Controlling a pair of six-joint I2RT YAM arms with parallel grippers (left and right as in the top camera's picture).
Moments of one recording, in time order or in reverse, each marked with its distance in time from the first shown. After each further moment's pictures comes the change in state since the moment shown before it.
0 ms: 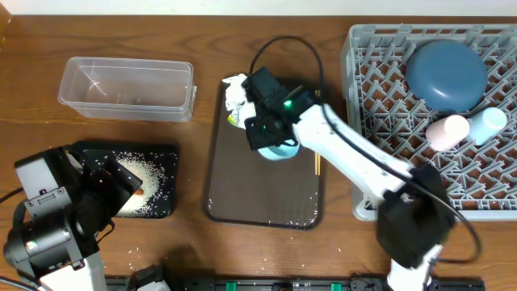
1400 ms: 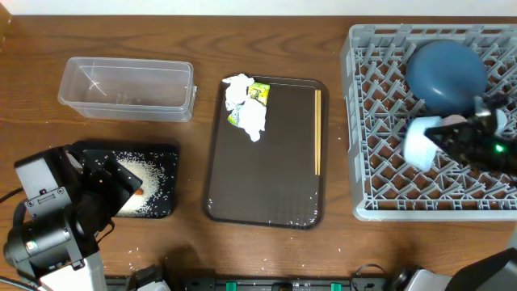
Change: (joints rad) left arm 0.000 0.000 0.000 0.000 0.000 0.000; right arm -1.326 -0.463 -0.415 -0.296 -0.892 -0.553
